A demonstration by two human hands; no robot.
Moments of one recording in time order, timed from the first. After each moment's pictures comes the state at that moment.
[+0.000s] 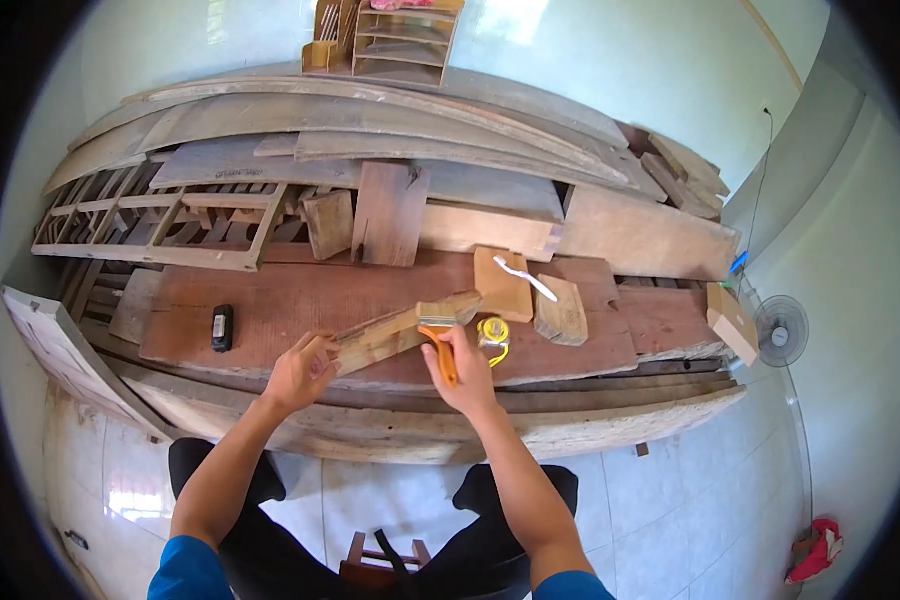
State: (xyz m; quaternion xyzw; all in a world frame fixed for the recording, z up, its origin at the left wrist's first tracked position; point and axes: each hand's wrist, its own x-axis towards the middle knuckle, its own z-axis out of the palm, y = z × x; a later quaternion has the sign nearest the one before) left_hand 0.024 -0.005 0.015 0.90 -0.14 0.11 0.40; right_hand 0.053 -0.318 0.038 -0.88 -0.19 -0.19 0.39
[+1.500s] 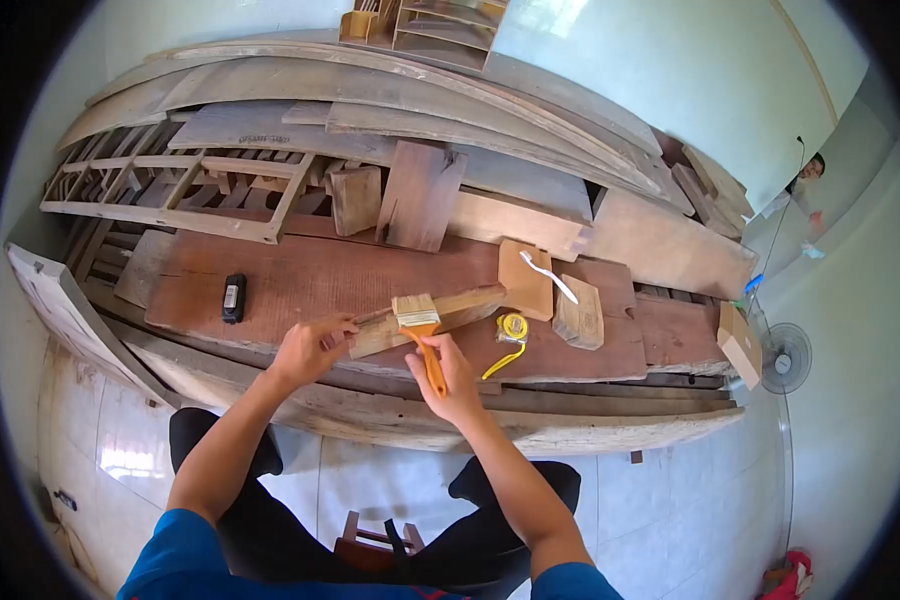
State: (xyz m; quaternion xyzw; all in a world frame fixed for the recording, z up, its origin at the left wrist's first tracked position) left_hand 0.033 0.003 0.017 0.89 -0.11 0.09 0.43; right_hand 0.057 -0.277 0.005 -0.83 -0.26 -0.16 0.47
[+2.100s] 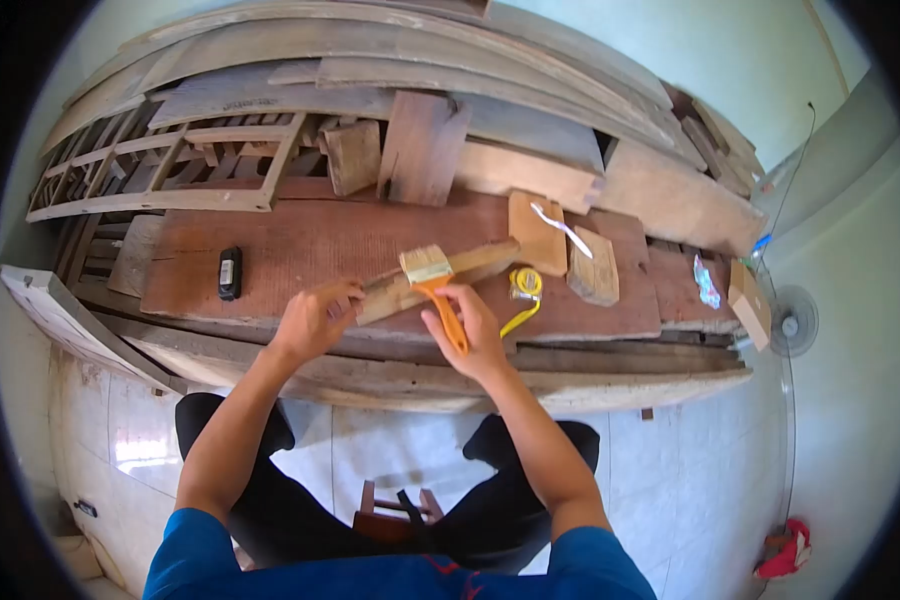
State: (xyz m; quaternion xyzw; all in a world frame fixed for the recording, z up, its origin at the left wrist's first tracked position) left_hand 0.033 0.004 0.015 0.90 -0.13 0.07 0.41; right_hand 0.058 -0.286 0.015 -0.84 -0.25 -0.14 0.47
